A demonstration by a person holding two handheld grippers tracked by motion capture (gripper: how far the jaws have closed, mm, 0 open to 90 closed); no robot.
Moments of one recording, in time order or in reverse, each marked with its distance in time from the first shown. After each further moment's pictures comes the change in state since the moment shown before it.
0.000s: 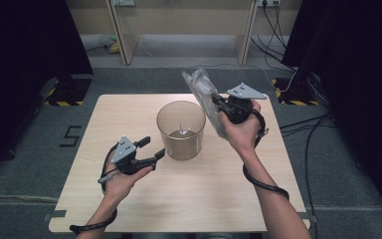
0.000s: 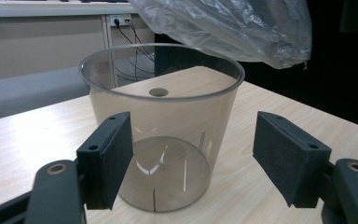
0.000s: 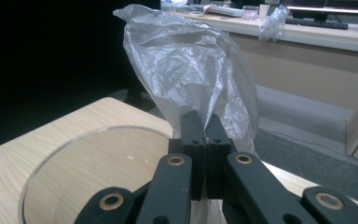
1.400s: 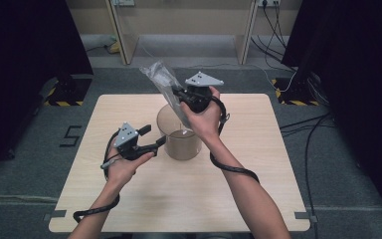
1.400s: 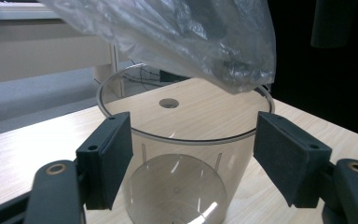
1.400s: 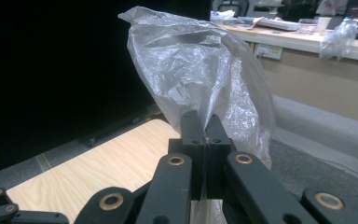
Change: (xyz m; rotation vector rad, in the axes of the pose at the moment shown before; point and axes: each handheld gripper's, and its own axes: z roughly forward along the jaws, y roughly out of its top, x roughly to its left) left arm 0.020 0.020 0.021 0.005 0.023 -0.014; right arm 0.063 0.031 0.073 -0.025 0.178 -0.028
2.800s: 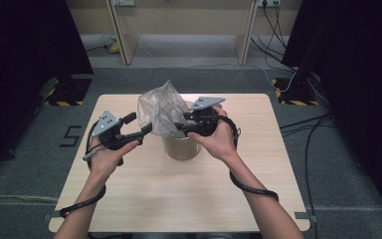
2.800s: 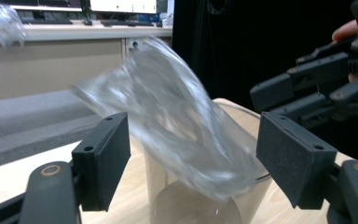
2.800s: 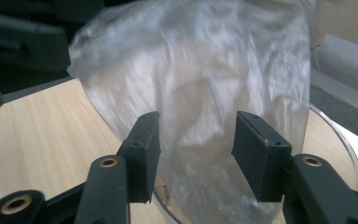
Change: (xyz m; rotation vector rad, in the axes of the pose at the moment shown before) left arm 0.025 0.041 -0.031 -0.079 0.024 -0.018; right arm 0.008 -0.043 -0.035 0.279 0.158 -0.069
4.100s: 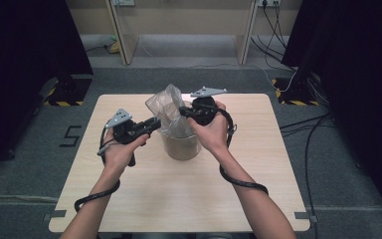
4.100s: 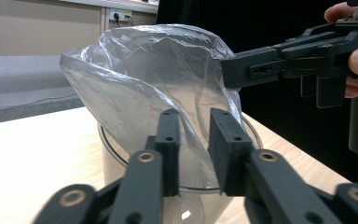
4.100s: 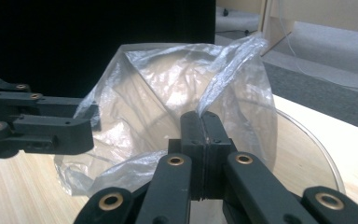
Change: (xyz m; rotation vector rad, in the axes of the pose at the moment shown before) left arm -0.013 -0.009 0.032 0.089 -0.079 -0.132; right arm -0.009 0.016 0.006 -0.043 -0.104 0.198
